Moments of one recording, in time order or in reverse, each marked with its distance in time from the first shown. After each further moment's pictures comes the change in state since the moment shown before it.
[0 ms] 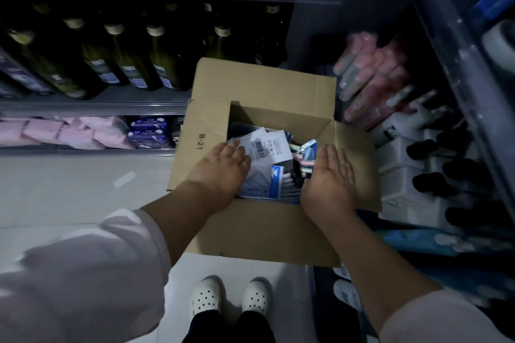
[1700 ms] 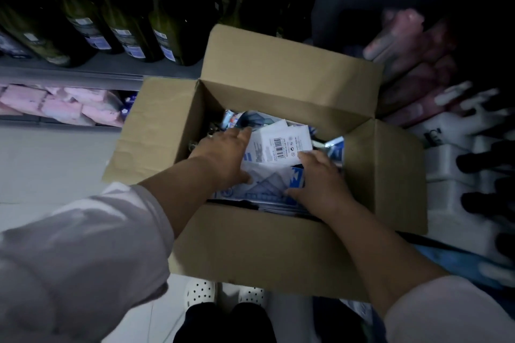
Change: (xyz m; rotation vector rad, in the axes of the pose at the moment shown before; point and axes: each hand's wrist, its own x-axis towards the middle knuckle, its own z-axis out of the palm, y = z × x) left_hand 0.071 -0.042 0.060 -0.478 -0.021 -0.150; right_hand 0.057 -0.023 0.050 0.048 -0.325 -0.148
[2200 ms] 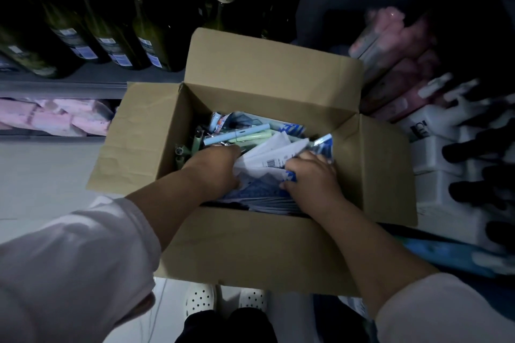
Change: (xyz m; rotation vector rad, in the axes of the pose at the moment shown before) left_hand -0.006 0.010 0.008 -0.181 0.001 -0.032; right_hand -0.001 0.007 0.001 -0.113 0.168 -0.129
